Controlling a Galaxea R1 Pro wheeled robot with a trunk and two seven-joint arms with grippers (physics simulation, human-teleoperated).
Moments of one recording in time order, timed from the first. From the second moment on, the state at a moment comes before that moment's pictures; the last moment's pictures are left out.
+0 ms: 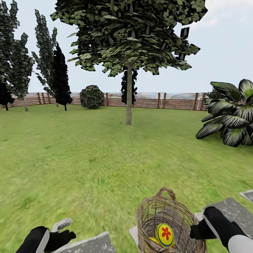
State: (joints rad) left arm -0.35 0.11 0.32 -0.72 0.08 0.78 -0.20; right arm -0.57 -0.28 0.08 -0.49 0.09 0.85 0.37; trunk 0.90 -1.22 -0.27
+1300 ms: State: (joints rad) left arm -0.35 0.11 0.32 -0.72 0.08 0.78 -0.20; right arm -0.57 -0.28 0.08 -0.49 0.09 0.85 0.37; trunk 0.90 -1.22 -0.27
